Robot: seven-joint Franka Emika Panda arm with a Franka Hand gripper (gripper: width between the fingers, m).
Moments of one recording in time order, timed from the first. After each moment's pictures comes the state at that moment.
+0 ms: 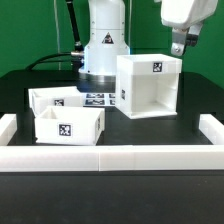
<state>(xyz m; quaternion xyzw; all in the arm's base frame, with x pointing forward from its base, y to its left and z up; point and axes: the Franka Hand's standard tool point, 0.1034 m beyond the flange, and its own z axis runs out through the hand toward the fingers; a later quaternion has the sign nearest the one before) 0.567 0.086 0.157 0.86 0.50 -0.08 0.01</state>
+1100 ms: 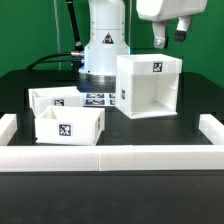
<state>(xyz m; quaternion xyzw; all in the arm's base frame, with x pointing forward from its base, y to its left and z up) 0.533 0.072 0.161 0.91 0.40 -0.05 0.00</state>
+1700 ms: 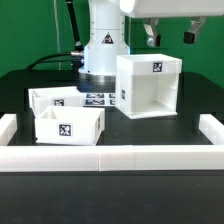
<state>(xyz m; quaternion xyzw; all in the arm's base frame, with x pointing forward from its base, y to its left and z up) 0.513 0.079 0.159 0.97 0.24 -0.04 0.01</state>
